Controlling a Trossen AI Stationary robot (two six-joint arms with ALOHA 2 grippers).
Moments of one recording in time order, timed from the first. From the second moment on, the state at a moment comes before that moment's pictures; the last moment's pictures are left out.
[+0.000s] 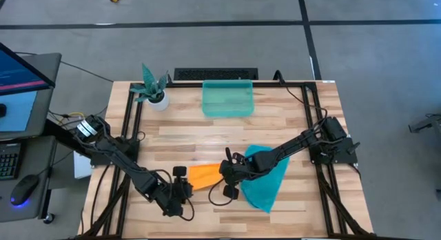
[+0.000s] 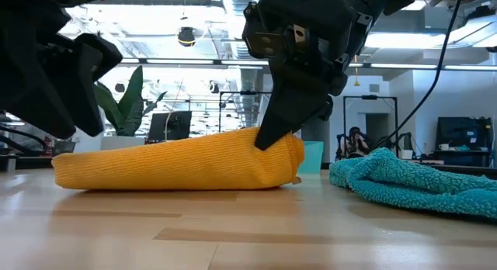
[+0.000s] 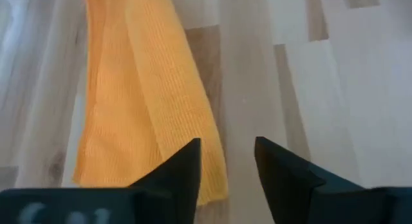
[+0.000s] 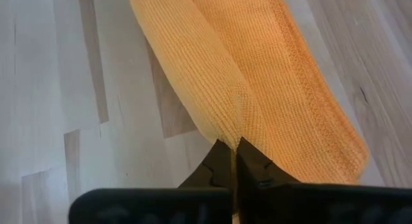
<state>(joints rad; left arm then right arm) -0.72 1.66 0.89 -0.31 -0.49 -0.53 0.35 1.95 1.26 -0.31 0.13 0.55</state>
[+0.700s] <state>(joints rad) -0.67 1.79 0.89 -0.42 -0.61 -0.63 0.36 1.95 1.26 -0.31 0.10 0.54</state>
